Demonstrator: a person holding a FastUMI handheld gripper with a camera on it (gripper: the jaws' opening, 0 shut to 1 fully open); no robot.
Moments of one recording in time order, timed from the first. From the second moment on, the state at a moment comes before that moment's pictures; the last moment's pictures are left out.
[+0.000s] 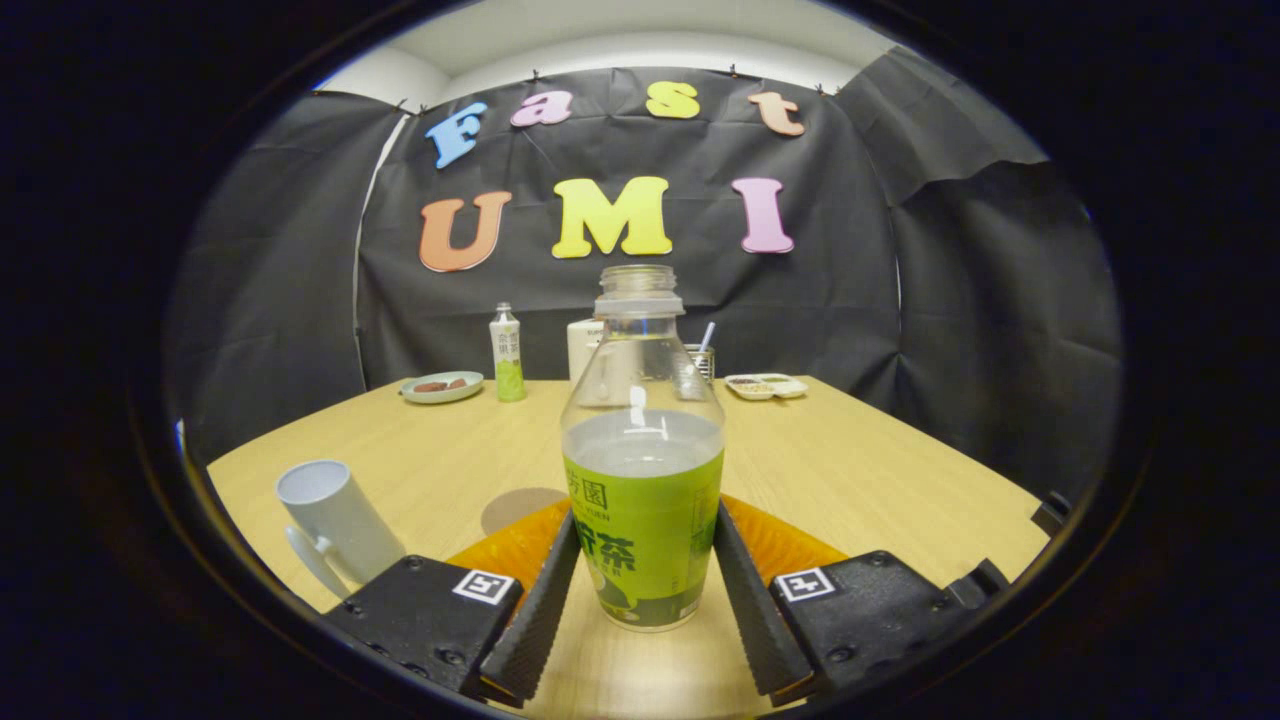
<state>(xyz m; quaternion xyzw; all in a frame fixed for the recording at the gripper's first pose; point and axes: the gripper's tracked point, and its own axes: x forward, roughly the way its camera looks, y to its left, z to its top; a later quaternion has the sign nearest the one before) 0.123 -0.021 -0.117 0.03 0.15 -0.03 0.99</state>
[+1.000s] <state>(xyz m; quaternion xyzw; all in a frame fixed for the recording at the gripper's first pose) 0.139 0.021 -0.049 -0.36 0.09 -0.02 0.93</state>
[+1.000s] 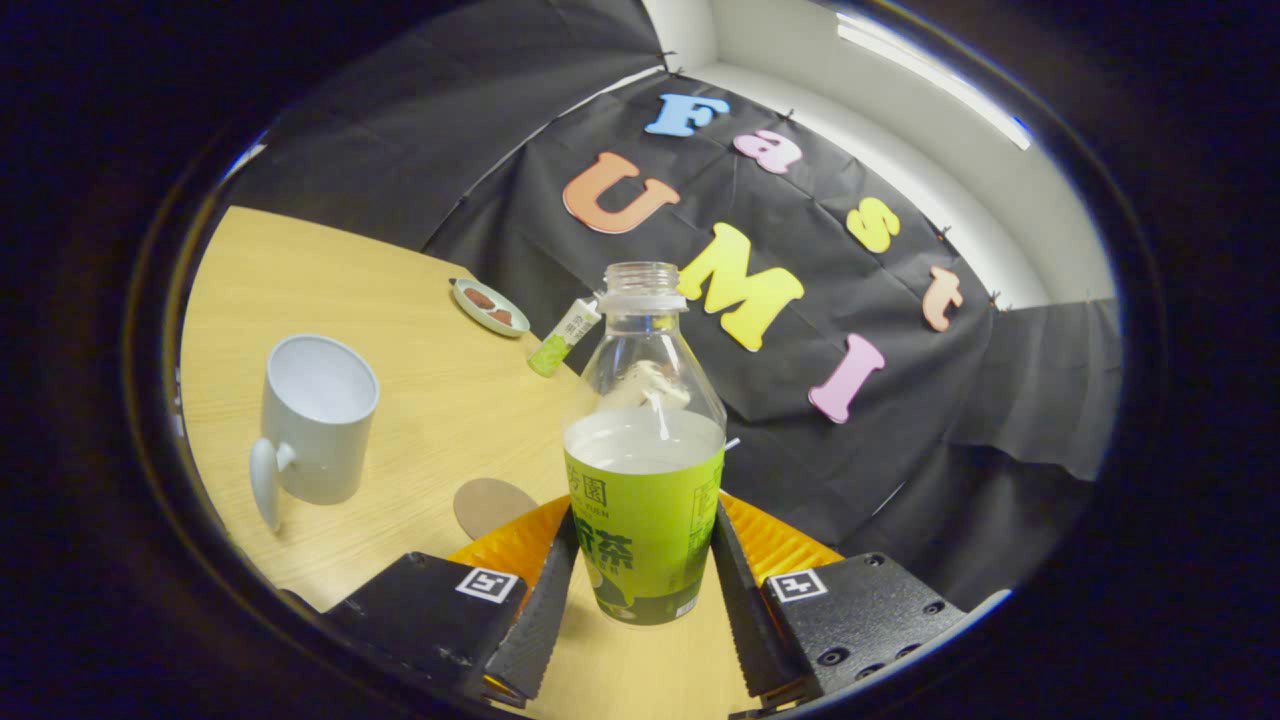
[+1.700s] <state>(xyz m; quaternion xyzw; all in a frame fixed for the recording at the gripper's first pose) 0.143 0.052 -0.050 -0.58 0.04 -0.02 0.82</state>
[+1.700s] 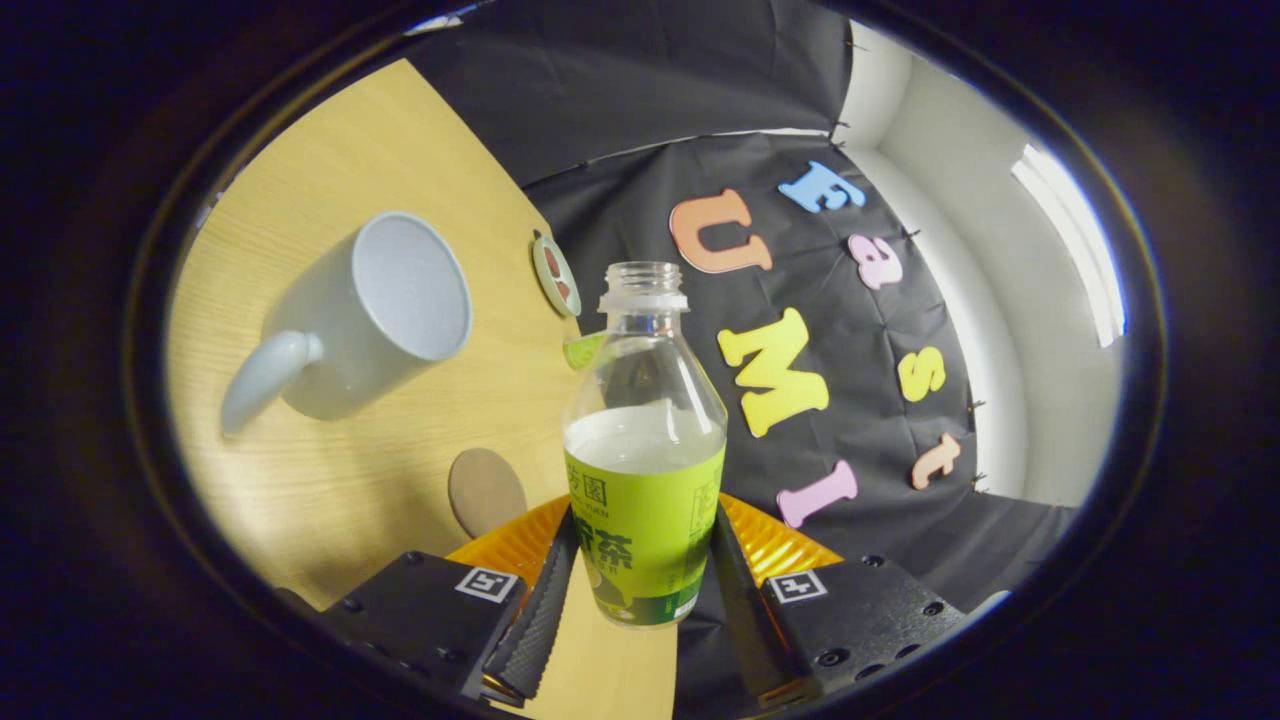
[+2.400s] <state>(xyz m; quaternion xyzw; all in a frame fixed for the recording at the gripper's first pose) 0.147 0.054 -0.025 -0.70 -0.01 -0.03 0.72</state>
